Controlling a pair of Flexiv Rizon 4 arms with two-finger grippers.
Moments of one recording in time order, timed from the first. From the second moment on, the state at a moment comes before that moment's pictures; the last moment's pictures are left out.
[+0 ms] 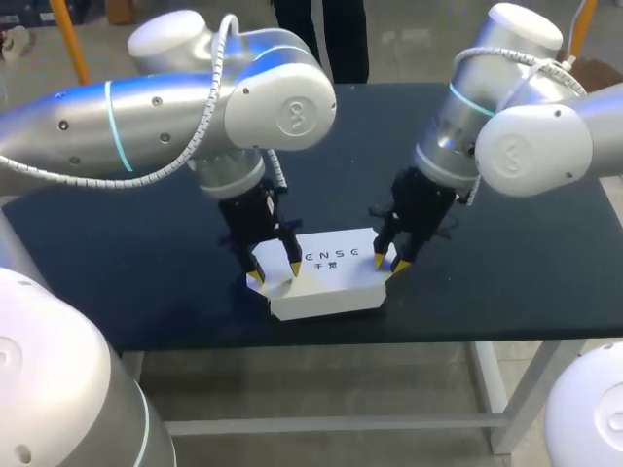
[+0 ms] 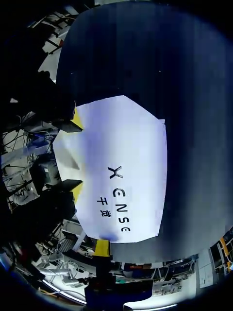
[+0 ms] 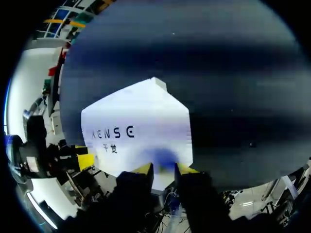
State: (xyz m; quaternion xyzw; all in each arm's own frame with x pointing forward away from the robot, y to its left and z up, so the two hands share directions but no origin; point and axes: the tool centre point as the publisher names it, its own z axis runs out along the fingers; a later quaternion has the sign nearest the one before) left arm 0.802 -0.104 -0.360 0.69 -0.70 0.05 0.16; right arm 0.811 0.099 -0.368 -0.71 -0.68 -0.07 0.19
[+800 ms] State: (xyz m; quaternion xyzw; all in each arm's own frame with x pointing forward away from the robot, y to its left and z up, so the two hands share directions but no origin) left arm 0.804 -0.105 -0.365 0.72 -0.68 0.09 0.12; right arm 0.812 0.099 -0.378 -0.72 -0.66 -0.10 0.19
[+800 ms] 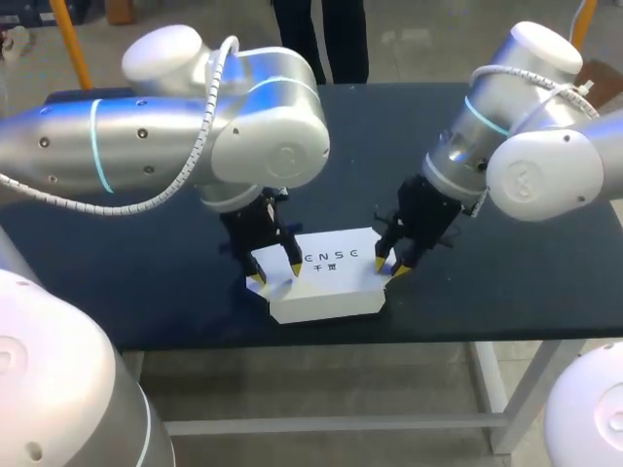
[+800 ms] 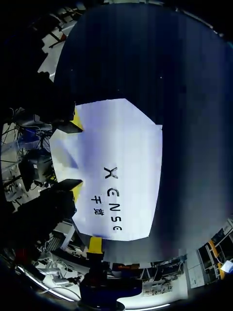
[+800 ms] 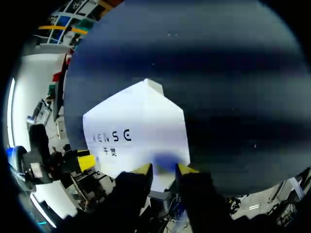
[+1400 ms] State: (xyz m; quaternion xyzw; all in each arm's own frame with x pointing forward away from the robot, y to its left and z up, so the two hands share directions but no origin) left arm 0.806 -0.102 -0.371 0.72 -0.68 0.11 0.09; right arm 0.818 0.100 -0.379 -0.72 -0.66 -0.11 0.20
